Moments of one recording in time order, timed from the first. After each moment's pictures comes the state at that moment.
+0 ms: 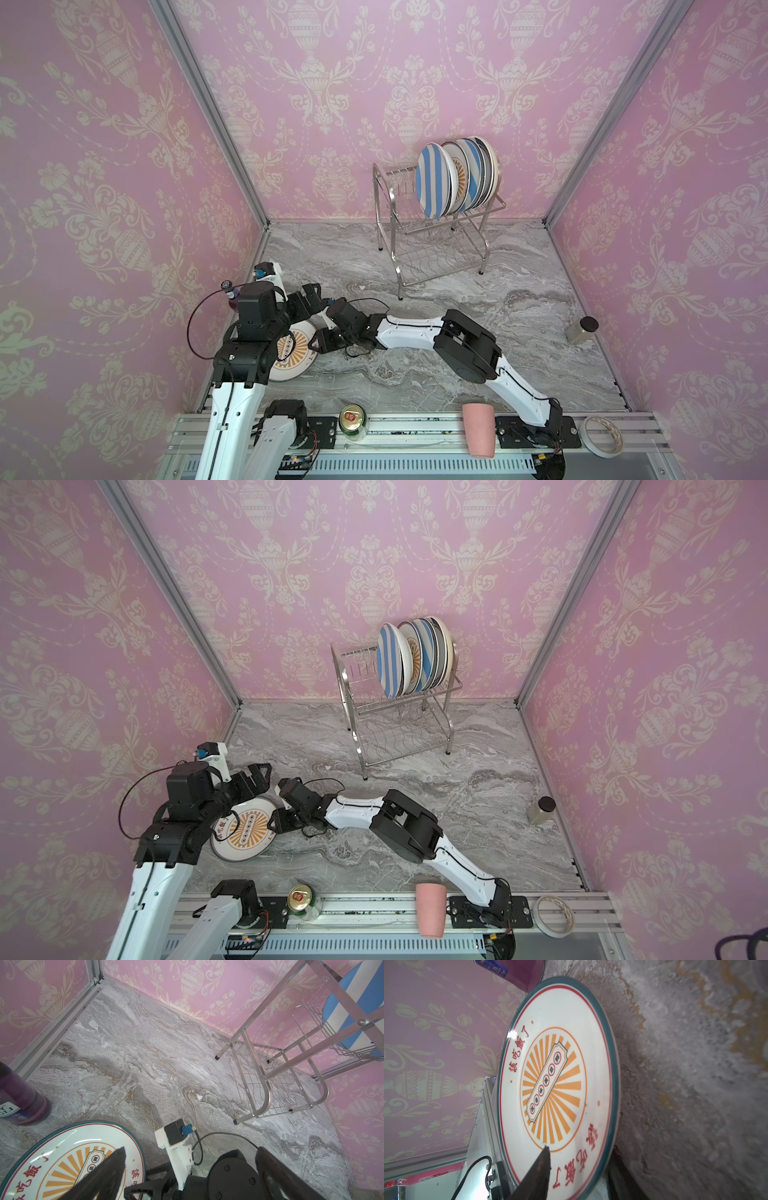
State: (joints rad) left arm 0.00 0.70 0.89 -0.73 0.12 -0.43; right arm 1.09 2.42 1.77 -0.02 -0.31 0.79
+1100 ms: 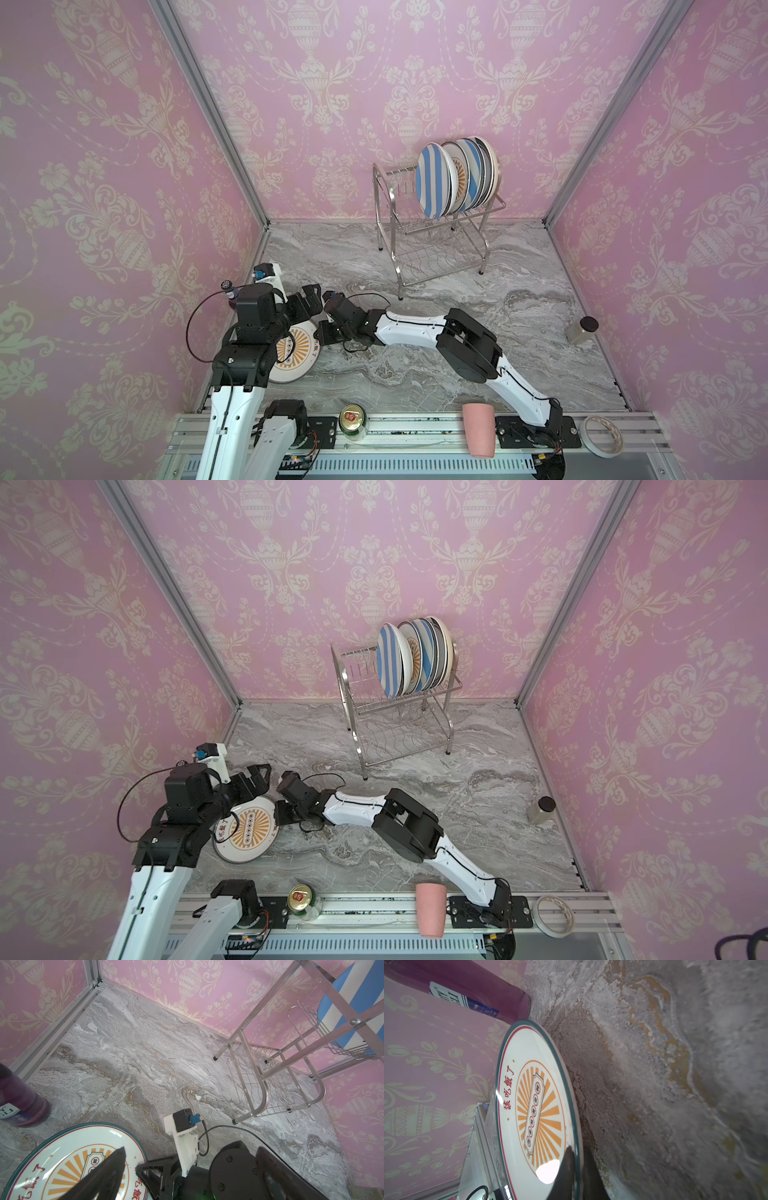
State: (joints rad) left arm 0.00 0.68 0.88 -0.73 0.13 -0.42; right arm 1.08 2.38 1.79 -0.10 -0.17 0.83
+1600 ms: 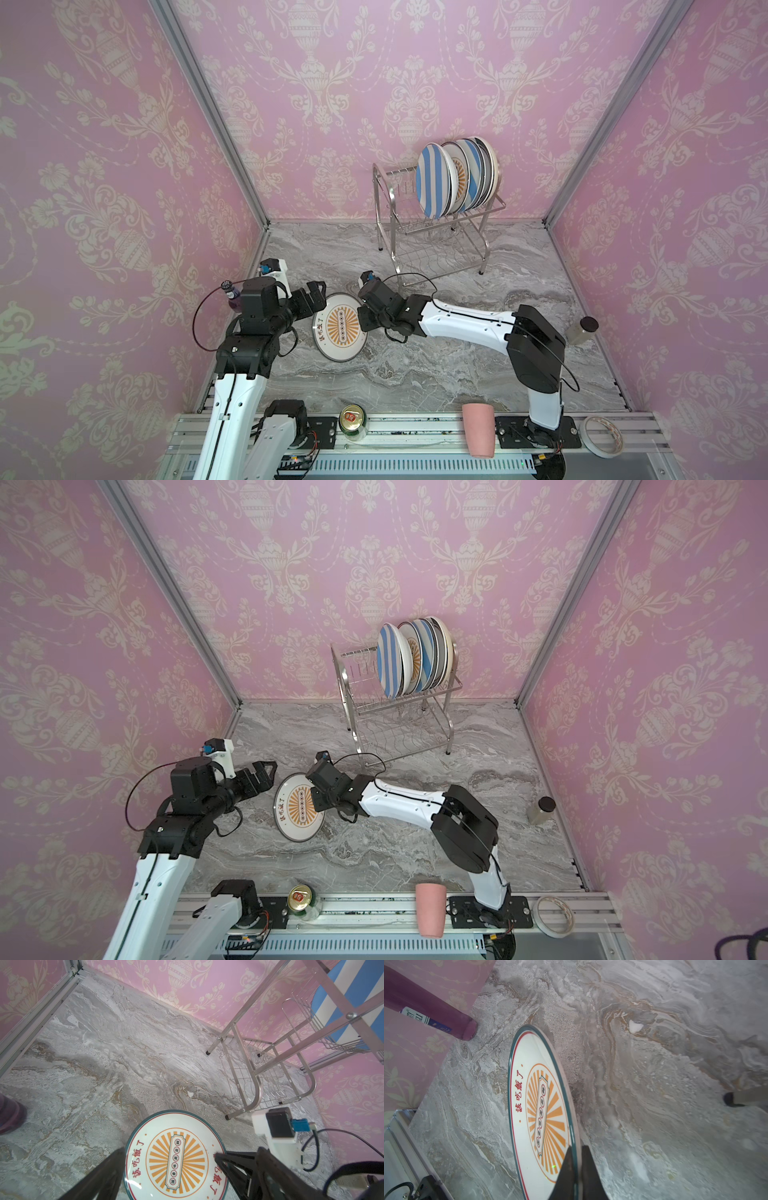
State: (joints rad) left arm 0.00 0.75 0.89 -0.68 0.21 -0.42; right arm 1.02 1.89 1.46 -0.39 0.18 0.57
